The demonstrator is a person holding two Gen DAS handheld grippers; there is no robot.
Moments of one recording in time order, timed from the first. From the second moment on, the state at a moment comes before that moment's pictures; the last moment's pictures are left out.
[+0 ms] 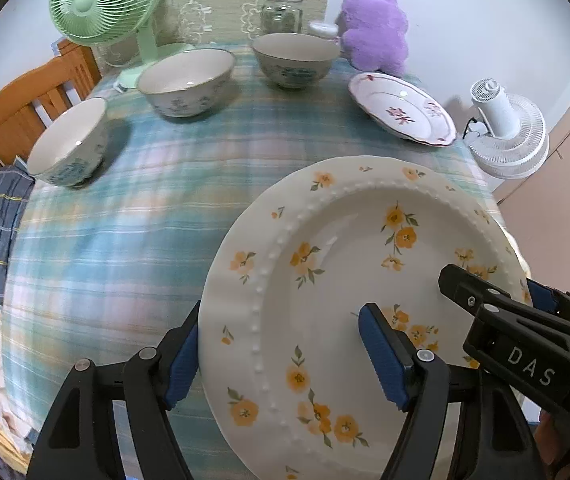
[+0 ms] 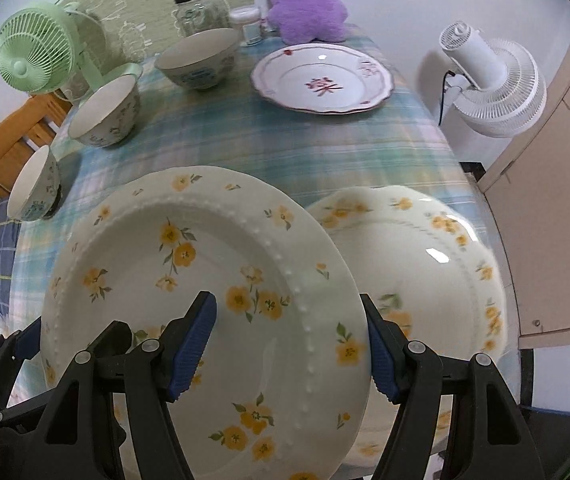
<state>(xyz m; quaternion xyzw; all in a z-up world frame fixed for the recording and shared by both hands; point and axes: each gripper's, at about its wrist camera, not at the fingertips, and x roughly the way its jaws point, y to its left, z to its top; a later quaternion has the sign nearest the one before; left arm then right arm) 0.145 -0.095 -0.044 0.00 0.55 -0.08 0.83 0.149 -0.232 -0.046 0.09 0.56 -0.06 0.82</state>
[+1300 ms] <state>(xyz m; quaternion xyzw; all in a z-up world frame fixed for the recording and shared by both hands) 0.141 -0.238 -0.093 0.00 0.57 -0.09 0.82 0.137 -0.391 -0.091 0.08 0.58 -0.07 0.80</state>
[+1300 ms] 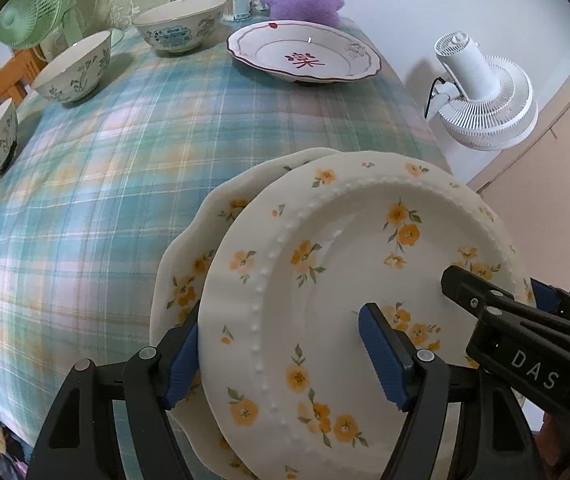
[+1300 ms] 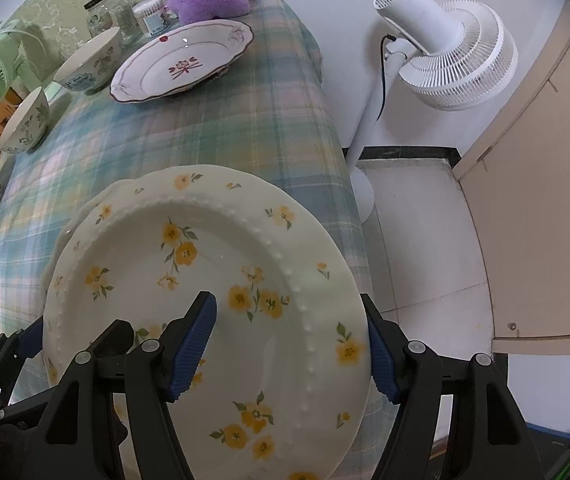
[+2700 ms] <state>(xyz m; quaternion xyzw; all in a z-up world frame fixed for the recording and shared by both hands) 0.127 -0.241 -0.080 0.04 0.56 -0.02 0.83 0.108 -0.387 -0.081 0.03 0.58 -0.08 0.81</state>
